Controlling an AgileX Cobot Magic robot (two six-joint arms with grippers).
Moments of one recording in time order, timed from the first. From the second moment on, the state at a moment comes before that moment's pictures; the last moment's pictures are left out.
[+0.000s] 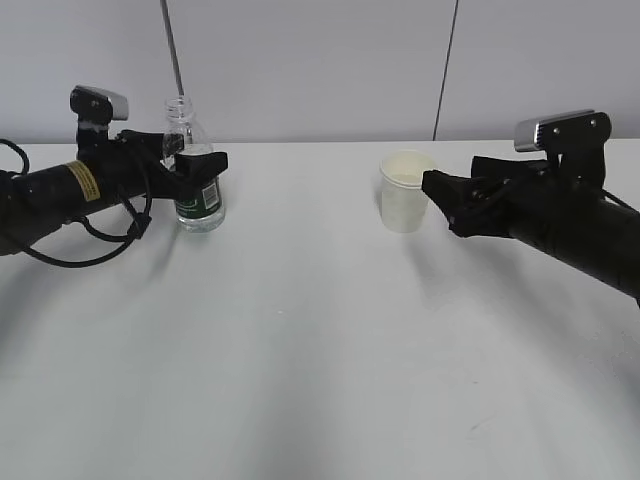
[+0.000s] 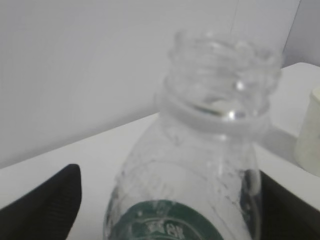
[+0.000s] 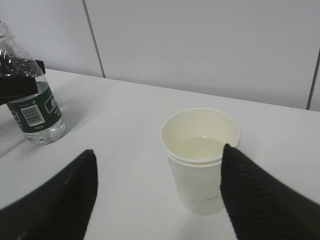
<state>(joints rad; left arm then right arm) -0.05 2.25 -1.24 0.90 -0.99 -0.56 0.09 1.86 -0.68 -0.45 -0.94 0.28</state>
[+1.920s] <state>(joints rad) -0.21 1.63 -1.23 0.65 0.55 -0.80 0.09 1.54 -0.88 -0.46 -0.43 0.38</state>
